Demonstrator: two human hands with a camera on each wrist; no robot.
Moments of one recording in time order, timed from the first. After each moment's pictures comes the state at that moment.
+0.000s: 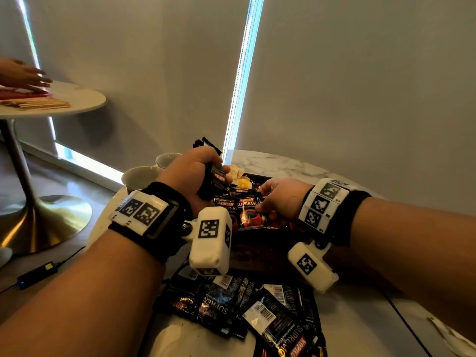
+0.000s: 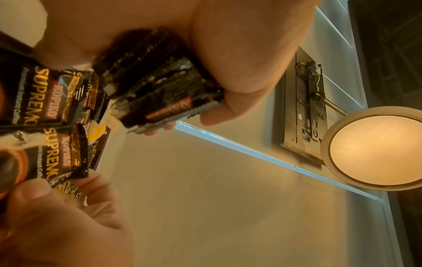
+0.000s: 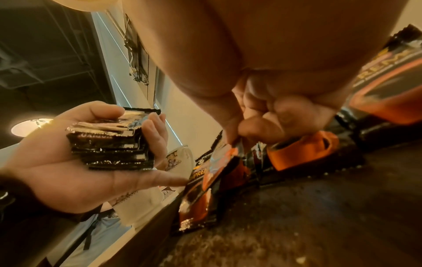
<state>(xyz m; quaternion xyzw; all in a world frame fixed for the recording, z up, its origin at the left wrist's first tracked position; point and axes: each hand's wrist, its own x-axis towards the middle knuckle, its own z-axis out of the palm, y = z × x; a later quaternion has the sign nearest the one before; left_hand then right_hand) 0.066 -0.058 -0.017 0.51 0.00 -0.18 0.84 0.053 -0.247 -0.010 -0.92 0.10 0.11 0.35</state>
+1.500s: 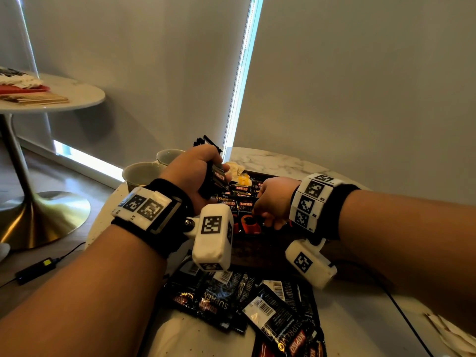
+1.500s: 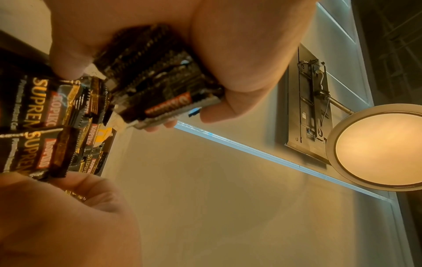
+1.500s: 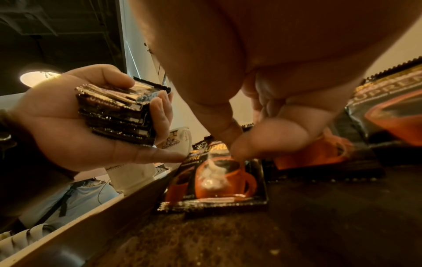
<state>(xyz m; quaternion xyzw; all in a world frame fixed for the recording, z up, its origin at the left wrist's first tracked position) 0.063 -0.057 -0.017 0.53 0.01 -0.19 0.83 0.069 -0.237 -0.016 -0.96 0.13 0.18 0.20</state>
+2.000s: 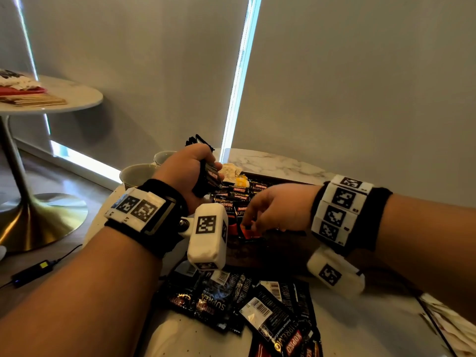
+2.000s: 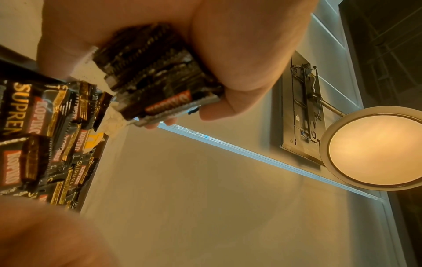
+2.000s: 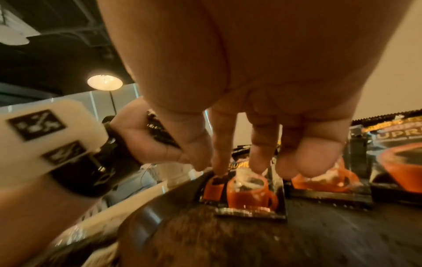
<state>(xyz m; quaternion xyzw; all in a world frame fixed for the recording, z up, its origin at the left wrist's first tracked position) 0.074 -0.052 -0.023 0.55 0.02 -0.16 0.82 0.020 -0.235 0.013 -0.97 -0.05 0.20 0.12</state>
